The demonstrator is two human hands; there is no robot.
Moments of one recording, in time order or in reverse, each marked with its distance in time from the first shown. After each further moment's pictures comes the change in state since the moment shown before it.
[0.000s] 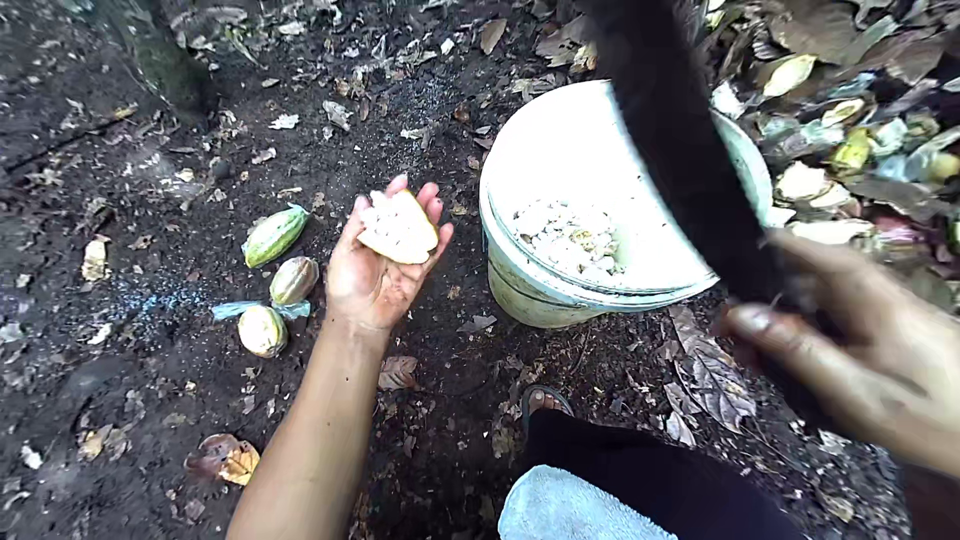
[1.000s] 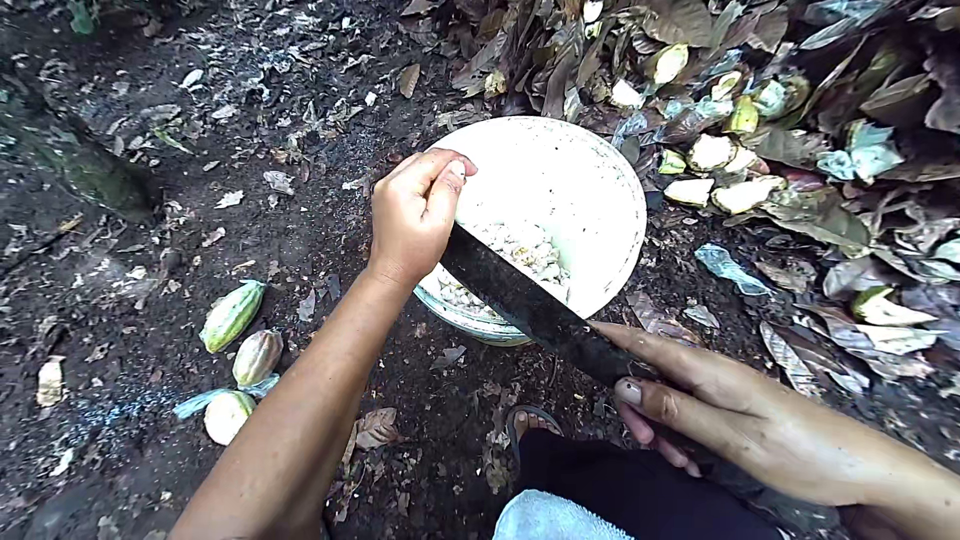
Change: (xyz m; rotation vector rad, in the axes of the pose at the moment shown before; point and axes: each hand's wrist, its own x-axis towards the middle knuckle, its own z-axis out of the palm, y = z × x) left_hand 0.117 -0.078 0.090 1.596 -0.480 0.803; right_hand -0.017 0.000 0.003 0.487 -0.367 0.167
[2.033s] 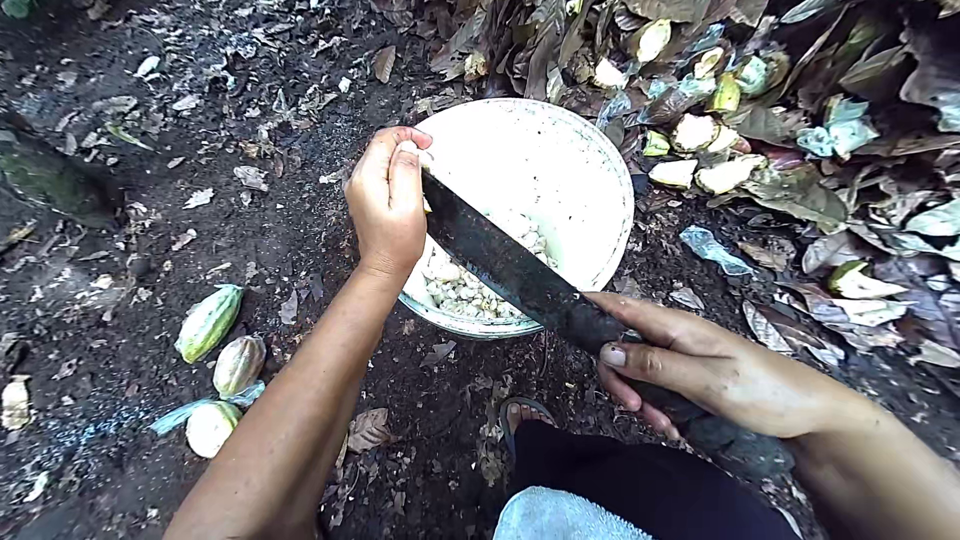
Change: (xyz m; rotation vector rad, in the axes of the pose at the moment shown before) left_hand 0.001 -0.015 0.025 -0.108 0.177 -0.129; right_hand 0.016 0.014 -0.017 0.268 -0.067 0.025
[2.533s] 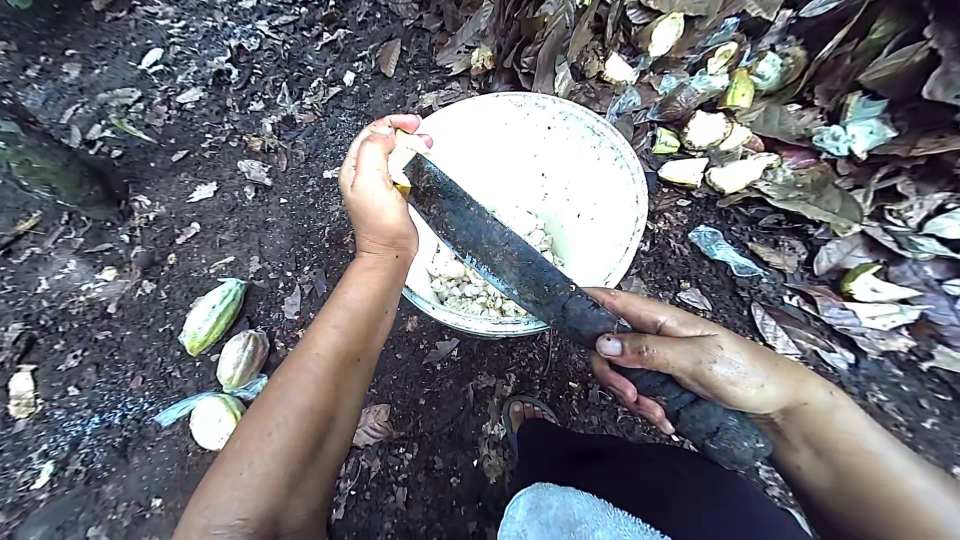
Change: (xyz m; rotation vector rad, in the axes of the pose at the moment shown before) left_hand 0.011 -0.001 0.006 -0.584 0.191 -0.345; right_hand 0.018 0.014 -0.005 0.262 -0.087 0.025
